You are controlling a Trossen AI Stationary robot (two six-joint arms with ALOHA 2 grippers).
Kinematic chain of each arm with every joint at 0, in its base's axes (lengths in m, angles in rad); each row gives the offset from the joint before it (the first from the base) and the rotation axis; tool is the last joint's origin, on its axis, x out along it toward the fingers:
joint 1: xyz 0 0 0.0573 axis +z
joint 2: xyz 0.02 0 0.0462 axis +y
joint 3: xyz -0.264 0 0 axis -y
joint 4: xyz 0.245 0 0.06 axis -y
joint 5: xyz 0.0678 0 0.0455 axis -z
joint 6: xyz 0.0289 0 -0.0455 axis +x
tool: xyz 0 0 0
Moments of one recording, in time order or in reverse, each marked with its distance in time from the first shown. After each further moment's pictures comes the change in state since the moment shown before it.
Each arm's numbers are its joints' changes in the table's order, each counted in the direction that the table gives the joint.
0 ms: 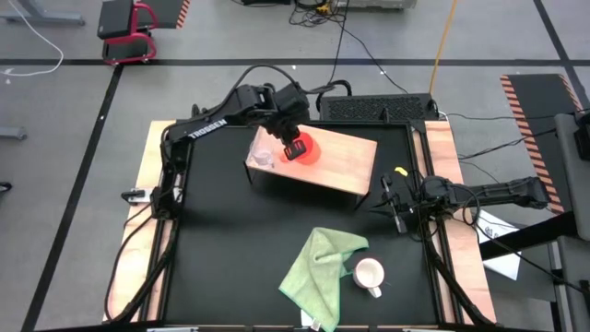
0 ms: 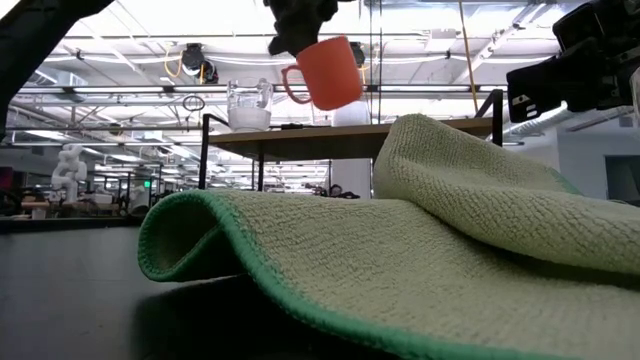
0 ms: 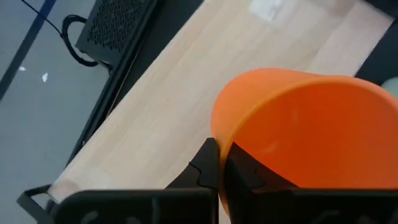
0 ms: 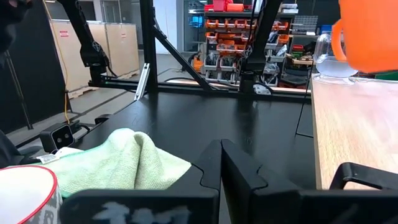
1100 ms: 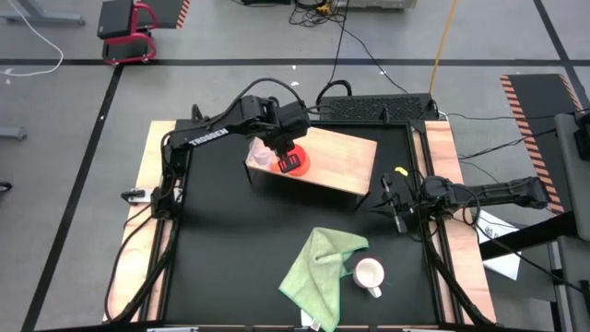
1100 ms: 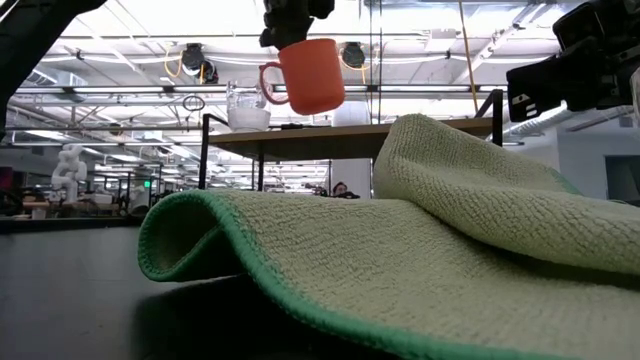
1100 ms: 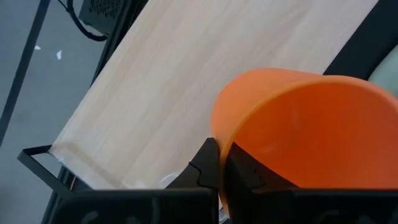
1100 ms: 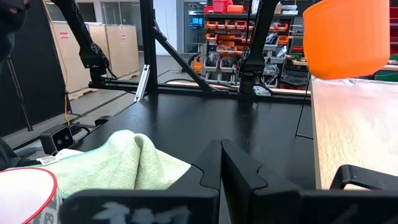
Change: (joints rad) left arm -0.082 0.009 0.000 -0.140 -0.092 -0.029; right arm 0.000 0.001 0.000 0.007 0.000 0.003
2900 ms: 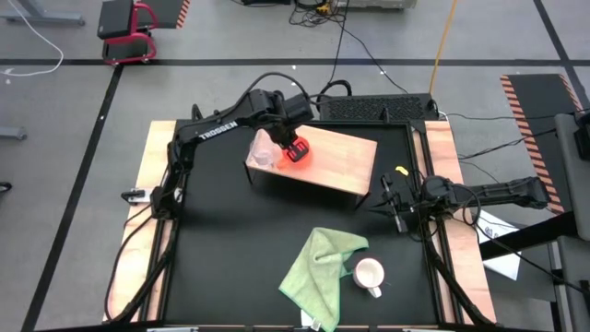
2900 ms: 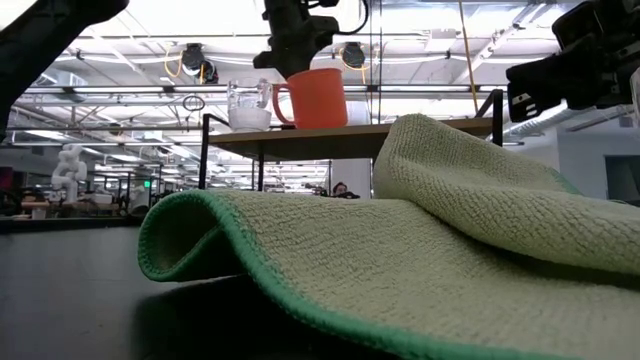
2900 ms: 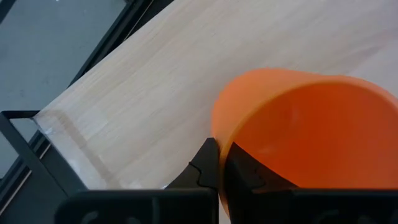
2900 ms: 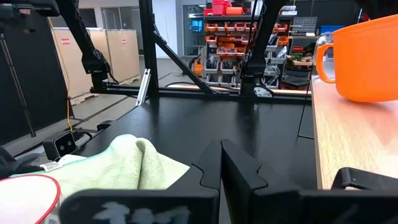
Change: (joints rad) left arm 0.083 0.060 0.000 0.010 0.019 -0.221; right arm 0.000 0.000 0.000 0.010 0.000 0.026
